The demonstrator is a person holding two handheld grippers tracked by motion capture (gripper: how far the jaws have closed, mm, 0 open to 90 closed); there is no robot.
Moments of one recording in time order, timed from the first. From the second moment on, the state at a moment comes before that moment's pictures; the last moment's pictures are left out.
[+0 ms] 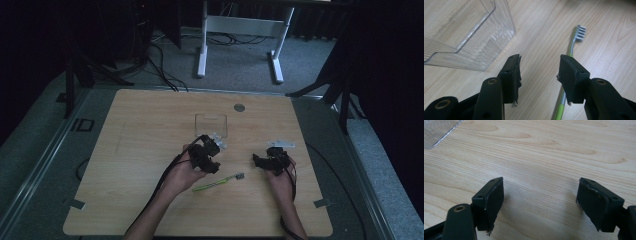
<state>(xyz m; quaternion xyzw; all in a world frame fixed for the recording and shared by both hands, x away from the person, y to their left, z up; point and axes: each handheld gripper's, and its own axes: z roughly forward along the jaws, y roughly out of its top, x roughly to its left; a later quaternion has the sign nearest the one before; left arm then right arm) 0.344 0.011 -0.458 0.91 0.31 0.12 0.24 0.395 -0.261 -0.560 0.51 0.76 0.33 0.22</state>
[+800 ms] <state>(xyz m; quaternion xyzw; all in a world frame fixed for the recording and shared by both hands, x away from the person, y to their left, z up) 0.347 0.004 -0.464 0.92 0.29 0.10 0.22 0.395 -0.261 -0.560 0.51 0.76 0.33 0.22</state>
